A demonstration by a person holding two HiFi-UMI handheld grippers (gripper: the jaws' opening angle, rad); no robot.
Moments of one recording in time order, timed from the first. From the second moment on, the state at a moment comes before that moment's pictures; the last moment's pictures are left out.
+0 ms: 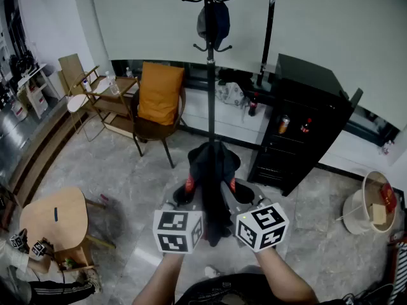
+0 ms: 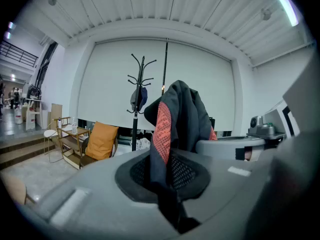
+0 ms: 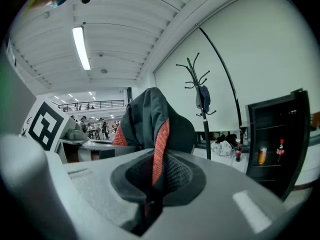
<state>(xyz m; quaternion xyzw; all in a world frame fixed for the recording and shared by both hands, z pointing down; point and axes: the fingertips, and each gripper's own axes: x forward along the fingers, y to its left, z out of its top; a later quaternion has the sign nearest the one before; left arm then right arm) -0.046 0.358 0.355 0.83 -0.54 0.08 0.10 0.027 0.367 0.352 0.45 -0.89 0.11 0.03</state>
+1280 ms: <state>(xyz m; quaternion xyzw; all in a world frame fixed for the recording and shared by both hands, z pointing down) 0.021 0.225 0.374 0.81 -0.56 0.11 0.11 0.084 0.231 0.371 0.39 -0.91 0.12 0.01</state>
